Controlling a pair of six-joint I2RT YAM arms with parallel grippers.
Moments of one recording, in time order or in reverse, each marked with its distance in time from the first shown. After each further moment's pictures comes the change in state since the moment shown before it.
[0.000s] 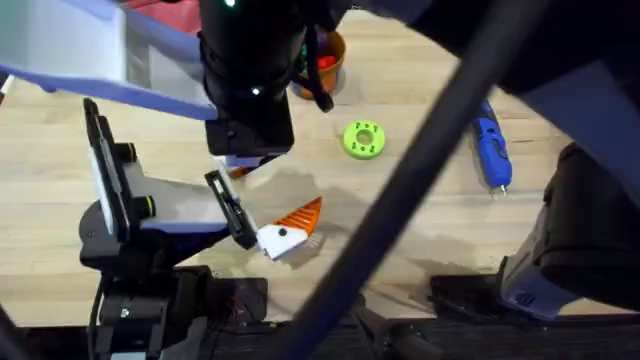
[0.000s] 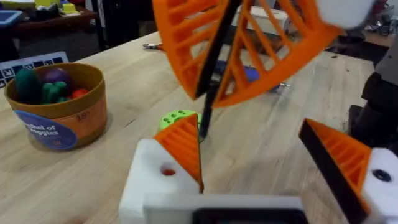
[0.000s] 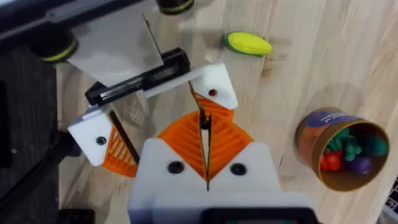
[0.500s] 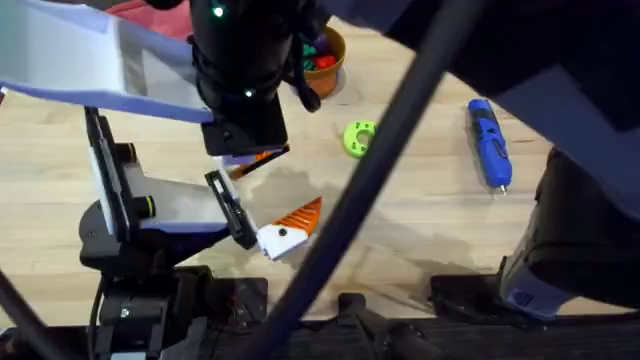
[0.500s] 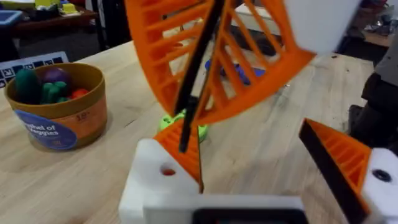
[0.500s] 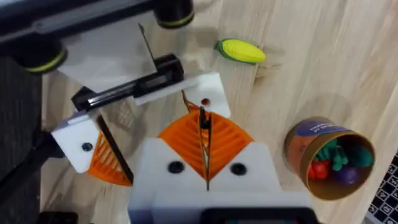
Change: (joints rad) left arm 0.000 0.000 0.000 0.000 0.000 0.000; right arm 0.000 0.023 0.000 0.032 0.007 -0.063
